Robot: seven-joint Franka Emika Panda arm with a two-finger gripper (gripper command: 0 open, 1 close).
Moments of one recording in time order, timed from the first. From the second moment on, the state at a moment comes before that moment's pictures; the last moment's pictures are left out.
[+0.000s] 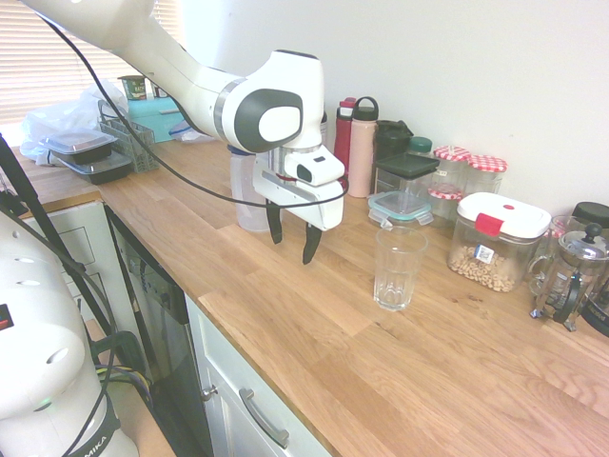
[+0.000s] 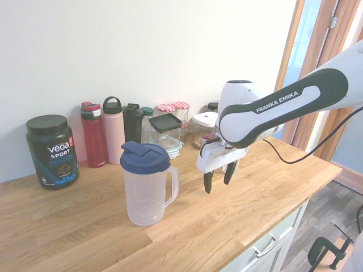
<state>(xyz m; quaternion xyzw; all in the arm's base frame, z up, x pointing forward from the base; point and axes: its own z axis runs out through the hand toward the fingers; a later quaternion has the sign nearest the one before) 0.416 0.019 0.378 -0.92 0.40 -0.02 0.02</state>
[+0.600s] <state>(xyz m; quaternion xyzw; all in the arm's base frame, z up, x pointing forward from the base) 0.349 0.086 0.451 -0.97 0.23 -0.07 0.00</state>
